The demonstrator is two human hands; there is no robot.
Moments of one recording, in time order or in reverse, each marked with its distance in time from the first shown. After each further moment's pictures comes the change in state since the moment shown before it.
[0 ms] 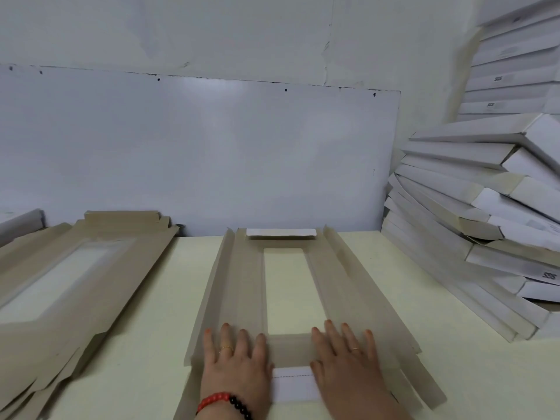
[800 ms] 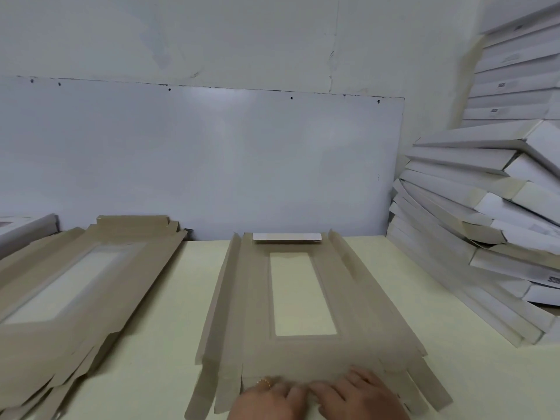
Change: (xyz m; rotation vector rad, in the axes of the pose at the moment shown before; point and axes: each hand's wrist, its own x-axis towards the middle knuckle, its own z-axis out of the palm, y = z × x) left_hand -0.053 0.014 -0.022 -0.170 0.125 0.465; right_hand -0.035 0.006 -0.030 0.103 0.049 -0.334
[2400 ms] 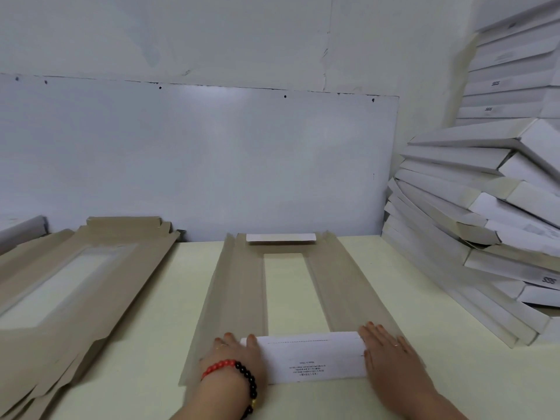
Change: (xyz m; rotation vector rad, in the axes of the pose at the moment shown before) left_hand 0.061 -0.052 -0.001 0.028 -0.444 -0.566; right_hand 0.013 0.091 0.035 0.051 -0.403 0.493
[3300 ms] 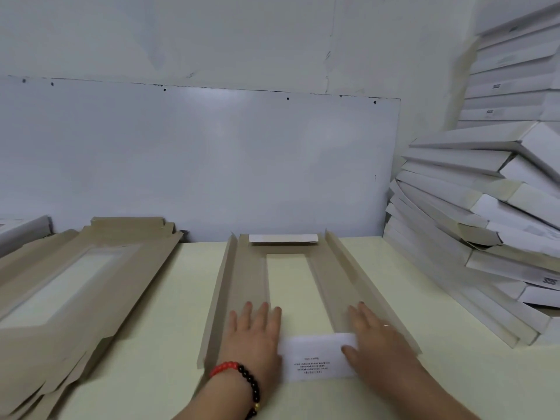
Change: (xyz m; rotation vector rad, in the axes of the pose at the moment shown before) left_hand -0.004 0.003 -0.003 -0.053 0.413 0.234; right_hand 0.010 -0.033 -0.028 0.054 0.062 -0.026
